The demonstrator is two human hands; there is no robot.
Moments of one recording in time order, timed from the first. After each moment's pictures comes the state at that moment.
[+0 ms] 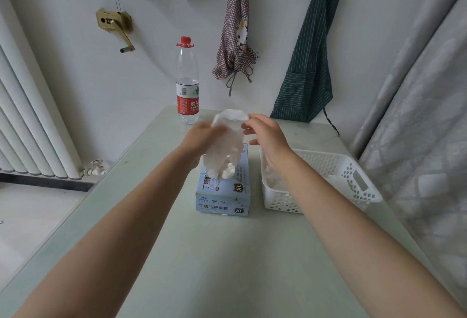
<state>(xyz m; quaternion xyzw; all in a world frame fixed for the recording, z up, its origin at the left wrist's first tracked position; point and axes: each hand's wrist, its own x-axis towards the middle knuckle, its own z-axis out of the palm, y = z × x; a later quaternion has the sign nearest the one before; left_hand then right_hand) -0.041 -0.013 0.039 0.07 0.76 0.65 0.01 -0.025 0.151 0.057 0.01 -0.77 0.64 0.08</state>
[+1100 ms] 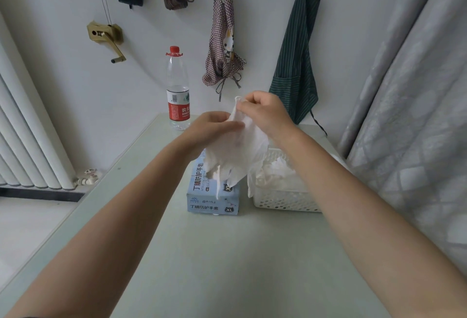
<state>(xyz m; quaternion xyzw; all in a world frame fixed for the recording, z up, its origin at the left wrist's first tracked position) -0.019 0.010 0.080 0.20 0.77 0.60 0.04 0.010 0.166 0.126 0.07 -0.84 0.52 0.17</state>
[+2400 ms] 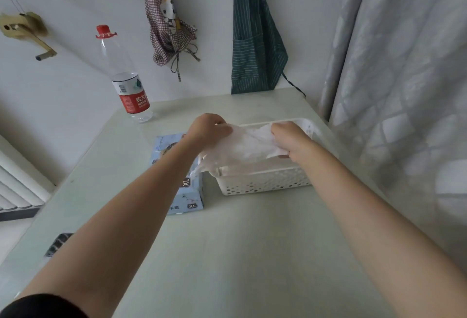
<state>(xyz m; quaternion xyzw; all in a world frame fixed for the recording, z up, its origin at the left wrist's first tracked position) -0.079 0.129 0.019 0.14 0.94 0.32 0.02 -0.013 0.317 0.007 -0.24 -0.77 0.59 0.00</state>
